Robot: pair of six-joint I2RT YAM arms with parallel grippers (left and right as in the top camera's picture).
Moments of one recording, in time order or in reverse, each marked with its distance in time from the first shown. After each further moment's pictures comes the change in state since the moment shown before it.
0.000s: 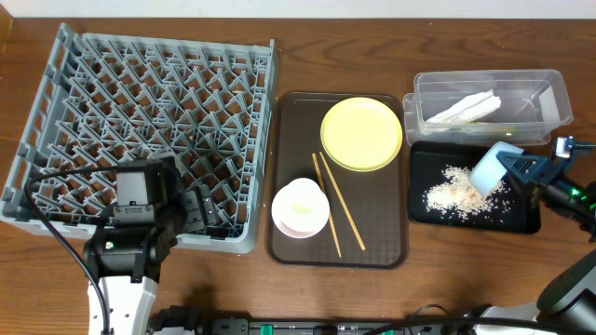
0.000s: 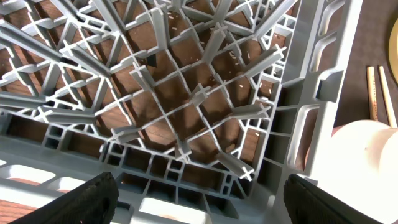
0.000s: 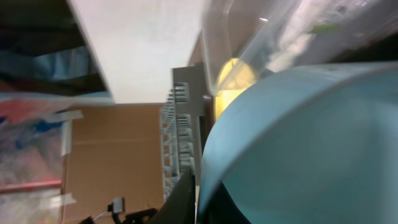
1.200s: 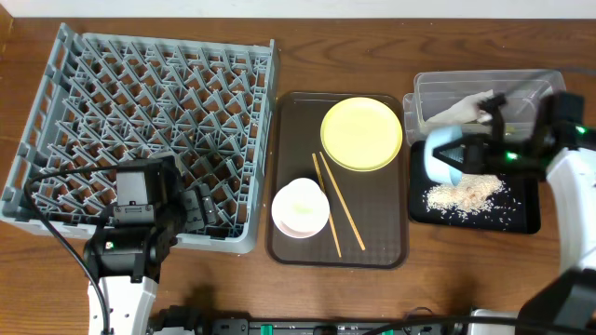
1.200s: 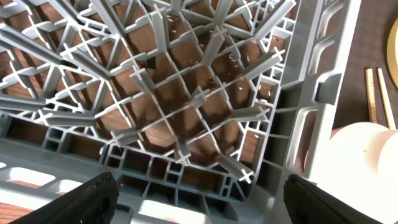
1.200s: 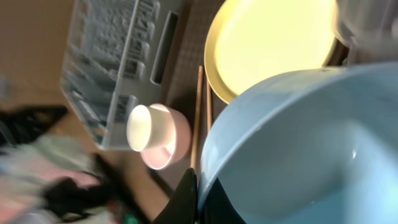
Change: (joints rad) left arm 0.000 0.000 0.000 0.008 0.000 0.000; right arm 0.521 -0.145 0.256 -0.297 0.396 -0.304
